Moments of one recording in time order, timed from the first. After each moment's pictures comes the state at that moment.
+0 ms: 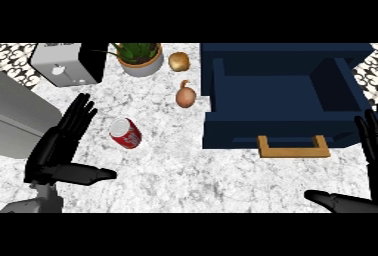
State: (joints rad) left arm -0.06 0.15 0.11 -1.63 0.13 -0.19 0.11; right arm 0.14 -0.09 -0.16 -2.07 -0.08 0.02 0.12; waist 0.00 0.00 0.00
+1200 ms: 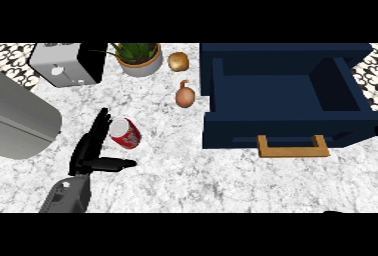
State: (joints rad) left arm -0.26 0.13 0.18 -0.86 -0.02 -0.11 -0.39; right arm 0.20 -0.07 -0.22 -2.20 -0.10 0.08 0.19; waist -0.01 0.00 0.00
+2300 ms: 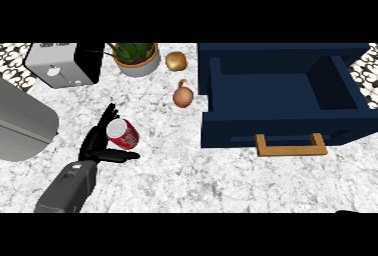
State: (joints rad) left arm -0.57 0.19 0.25 -0.25 -0.05 -0.15 -0.69; right arm 0.14 -0.09 -0.27 -2.25 -0.13 0.10 0.29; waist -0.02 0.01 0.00
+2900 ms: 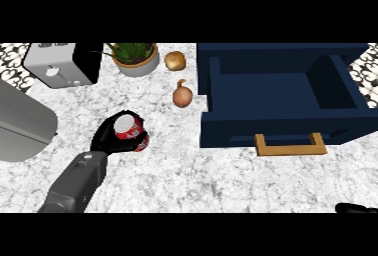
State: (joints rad) left arm -0.66 0.16 0.24 -0.19 -0.05 -0.26 -0.71; right arm 0.10 -0.10 -0.28 -2.23 -0.12 0.10 0.29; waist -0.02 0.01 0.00
